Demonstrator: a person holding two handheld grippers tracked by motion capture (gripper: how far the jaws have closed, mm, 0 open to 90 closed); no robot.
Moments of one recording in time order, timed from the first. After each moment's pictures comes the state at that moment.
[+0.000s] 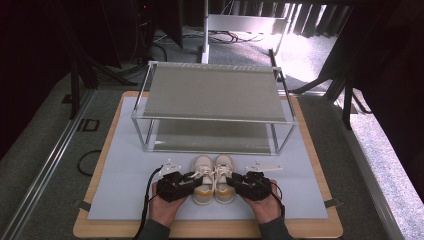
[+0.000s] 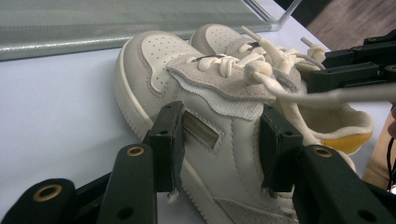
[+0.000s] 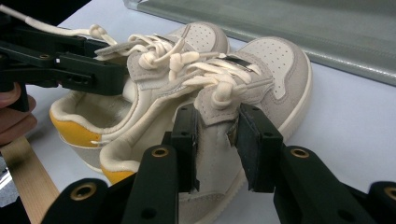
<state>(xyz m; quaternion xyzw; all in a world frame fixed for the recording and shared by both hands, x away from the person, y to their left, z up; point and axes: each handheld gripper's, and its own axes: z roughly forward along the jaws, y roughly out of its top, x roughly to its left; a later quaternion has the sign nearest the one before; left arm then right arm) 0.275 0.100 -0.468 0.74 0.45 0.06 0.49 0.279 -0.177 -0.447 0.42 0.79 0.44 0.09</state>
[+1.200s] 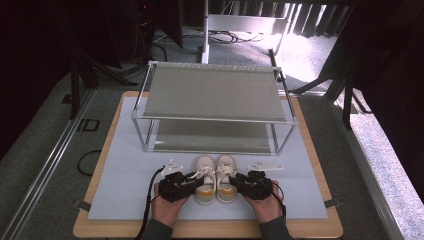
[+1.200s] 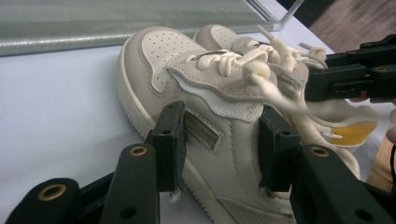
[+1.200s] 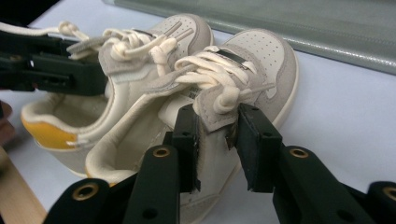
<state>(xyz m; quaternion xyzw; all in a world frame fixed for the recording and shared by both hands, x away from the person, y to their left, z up) 0.275 0.095 -0.470 0.74 0.45 0.06 0.49 0.282 -0.182 -0.453 0.45 0.78 0.43 0.10</state>
